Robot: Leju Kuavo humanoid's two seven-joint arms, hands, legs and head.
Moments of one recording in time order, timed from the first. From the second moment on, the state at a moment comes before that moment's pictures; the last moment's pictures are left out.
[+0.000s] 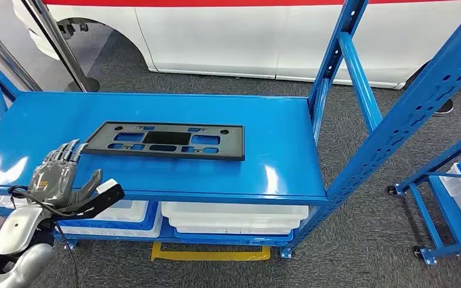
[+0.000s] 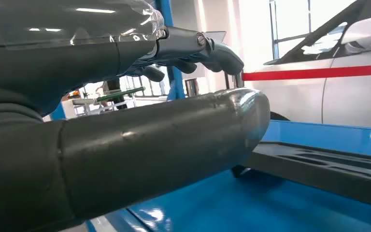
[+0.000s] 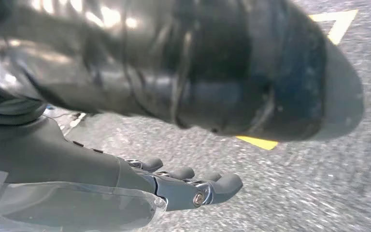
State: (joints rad) left arm -0.11 0.51 -0.33 -1.54 -1.07 -0.04 0.16; right arm 0.24 -0.36 -0.27 0.02 0.56 0.66 -0.40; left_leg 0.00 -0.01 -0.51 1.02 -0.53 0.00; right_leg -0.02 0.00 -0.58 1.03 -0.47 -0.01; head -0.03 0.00
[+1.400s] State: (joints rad) left arm -0.12 0.47 -0.48 -1.49 -1.12 -0.05 0.13; right arm 0.25 -0.33 -0.35 0.02 0.66 0.64 -0.41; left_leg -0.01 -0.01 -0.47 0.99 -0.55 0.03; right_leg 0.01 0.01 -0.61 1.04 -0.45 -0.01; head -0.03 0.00
